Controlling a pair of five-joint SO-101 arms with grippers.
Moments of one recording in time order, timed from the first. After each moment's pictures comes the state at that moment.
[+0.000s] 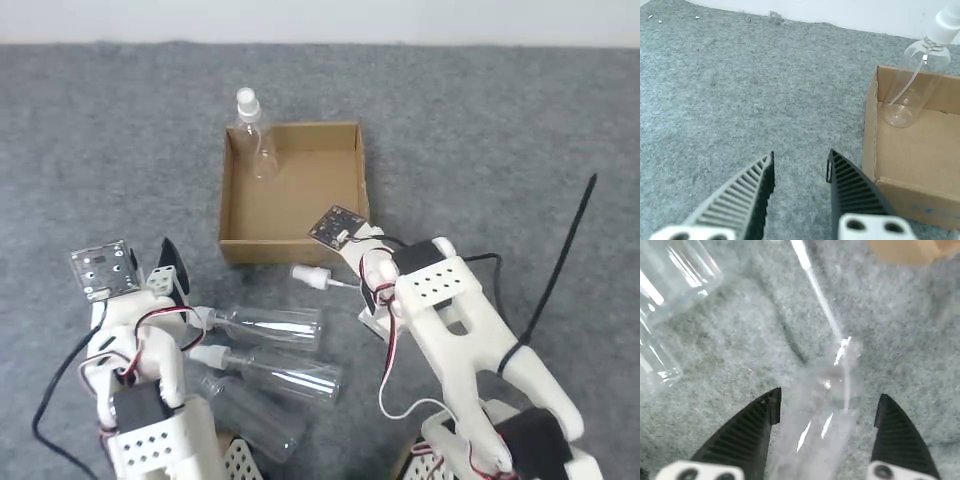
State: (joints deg) left arm -23.5 -97.1 90.5 48.7 5.1; right arm -27.5 -19.5 44.7 69.5 25.8
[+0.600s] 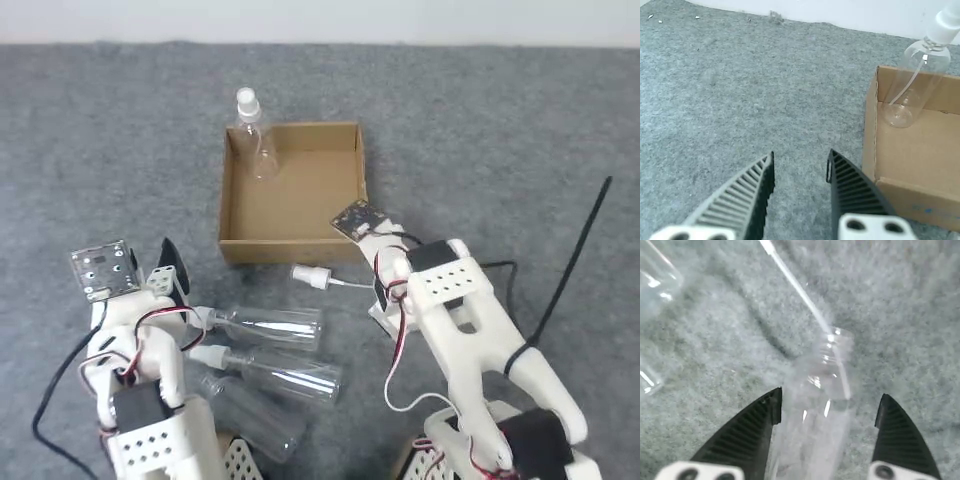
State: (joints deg) left arm -23.5 -97.1 90.5 48.7 5.1; right arm -23.1 -19.5 48.7 66.0 21.9
